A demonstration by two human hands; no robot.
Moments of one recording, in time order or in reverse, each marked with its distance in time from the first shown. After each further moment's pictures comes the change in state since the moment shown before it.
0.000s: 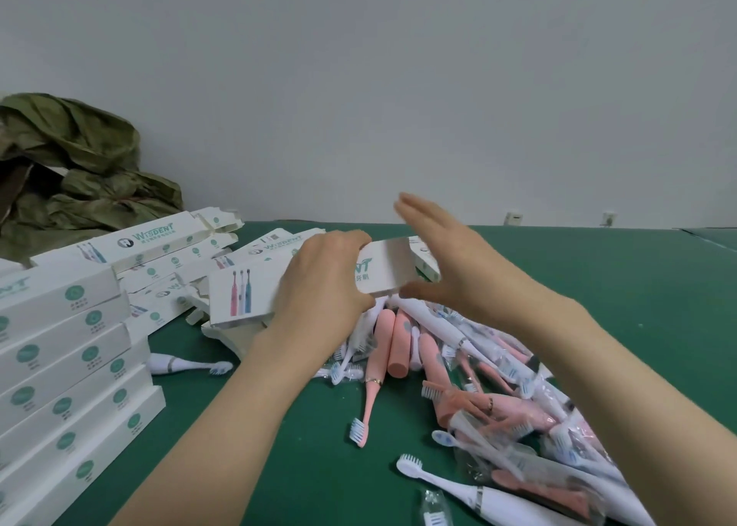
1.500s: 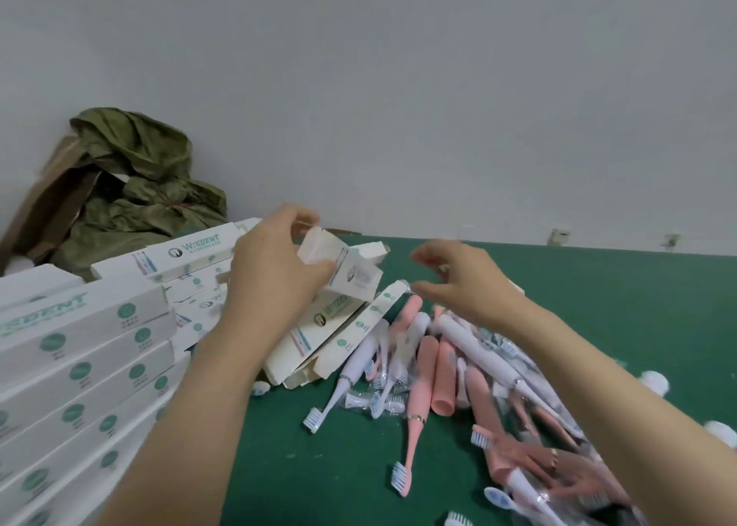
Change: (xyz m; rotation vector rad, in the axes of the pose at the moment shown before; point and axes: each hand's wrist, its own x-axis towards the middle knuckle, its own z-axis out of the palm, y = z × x) left_hand 0.017 -0.062 -0.037 -0.174 0.212 -0.259; right_hand 0.058 0.018 0.047 0.259 0.020 0.195
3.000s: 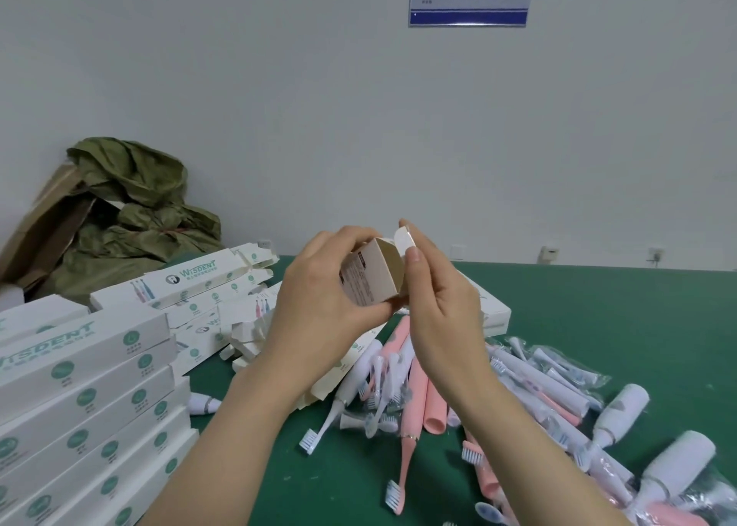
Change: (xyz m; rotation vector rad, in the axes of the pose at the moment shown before) left_hand -0.021 0.042 0.006 -0.205 -0.058 0.315; right_hand -0.044 -0.075 0.013 0.651 0.489 -0.066
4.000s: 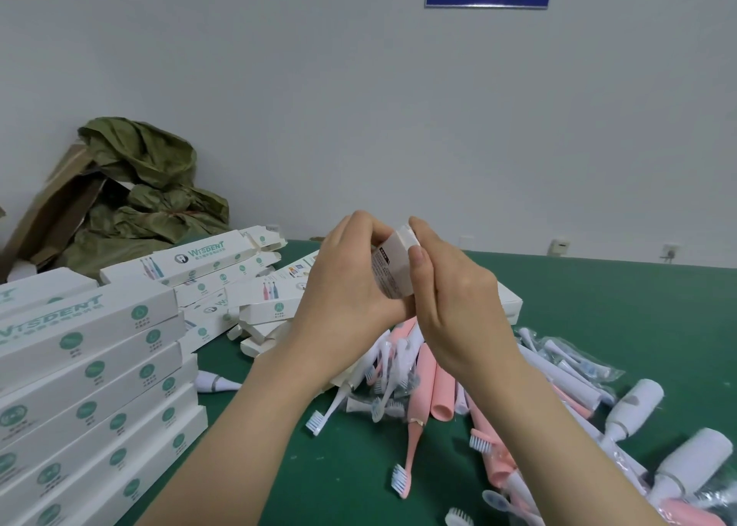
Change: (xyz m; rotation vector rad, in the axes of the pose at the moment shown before) left_hand -0.006 0.003 0.012 -0.084 -0.014 -0.077; right_hand -0.002 0.003 -0.008 -0.526 -0.087 -0.312
